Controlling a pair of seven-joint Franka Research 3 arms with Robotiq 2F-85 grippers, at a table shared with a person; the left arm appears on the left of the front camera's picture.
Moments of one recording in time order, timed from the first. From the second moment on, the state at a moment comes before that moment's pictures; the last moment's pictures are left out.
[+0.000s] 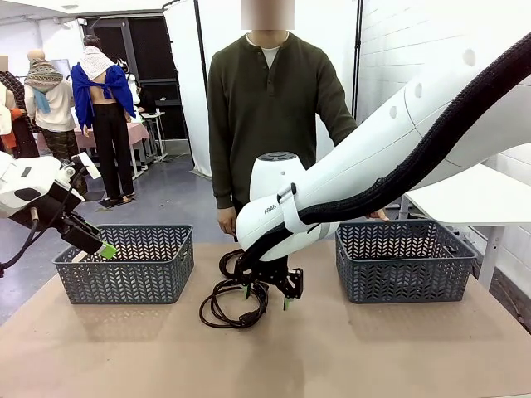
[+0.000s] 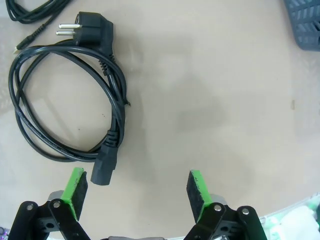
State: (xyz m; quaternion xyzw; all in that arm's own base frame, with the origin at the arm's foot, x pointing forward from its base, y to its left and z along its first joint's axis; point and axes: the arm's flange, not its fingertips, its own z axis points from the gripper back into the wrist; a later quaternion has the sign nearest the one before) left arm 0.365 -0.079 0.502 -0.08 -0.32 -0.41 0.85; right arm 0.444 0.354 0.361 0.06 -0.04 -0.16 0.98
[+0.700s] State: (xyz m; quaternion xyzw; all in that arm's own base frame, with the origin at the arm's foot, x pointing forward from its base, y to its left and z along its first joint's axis) left arm 0.365 -0.079 0.502 -0.08 -0.32 -0.41 0.85; right arm 0.451 0.352 0.355 0.06 -0.04 -0.17 0.98
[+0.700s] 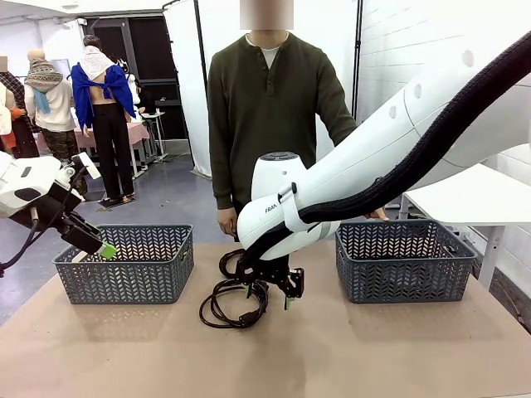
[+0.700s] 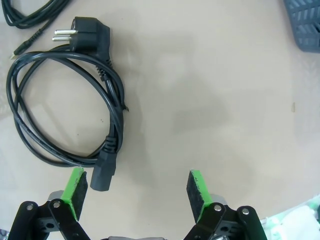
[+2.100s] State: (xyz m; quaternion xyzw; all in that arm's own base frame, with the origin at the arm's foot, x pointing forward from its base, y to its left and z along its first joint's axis) left arm 0.365 -0.079 0.502 -0.08 -0.32 -0.41 0.85; right arm 0.478 0.362 0.311 0.02 -0.04 -0.15 0.99
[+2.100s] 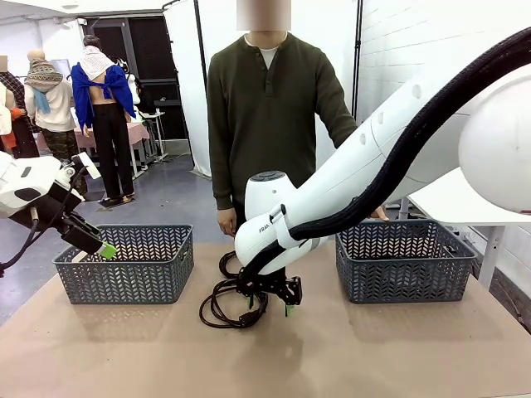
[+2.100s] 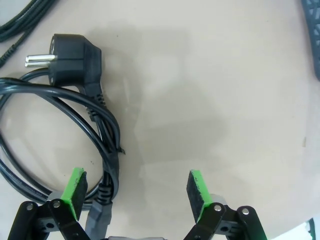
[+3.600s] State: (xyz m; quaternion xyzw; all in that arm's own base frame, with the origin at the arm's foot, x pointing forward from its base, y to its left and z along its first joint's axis) left arm 0.365 -0.079 0.502 -0.08 -0.32 -0.41 0.85; right arm 0.491 0.365 0.306 0.00 -0.02 -0.18 0.98
